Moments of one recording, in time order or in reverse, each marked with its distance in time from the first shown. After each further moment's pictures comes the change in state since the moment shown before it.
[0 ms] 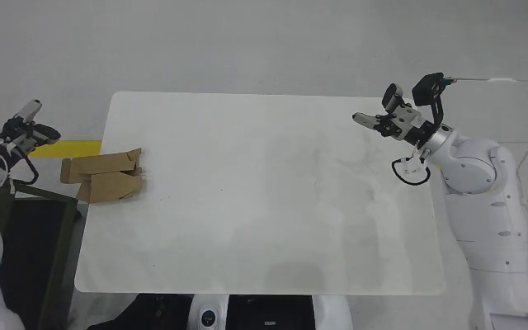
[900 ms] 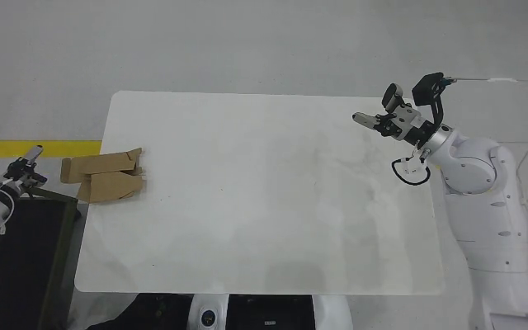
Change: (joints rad) left arm 0.216 0.021 -0.014 0.007 0.210 0.013 0.186; right arm 0.000 0.000 0.000 0.000 0.000 0.000 0.000
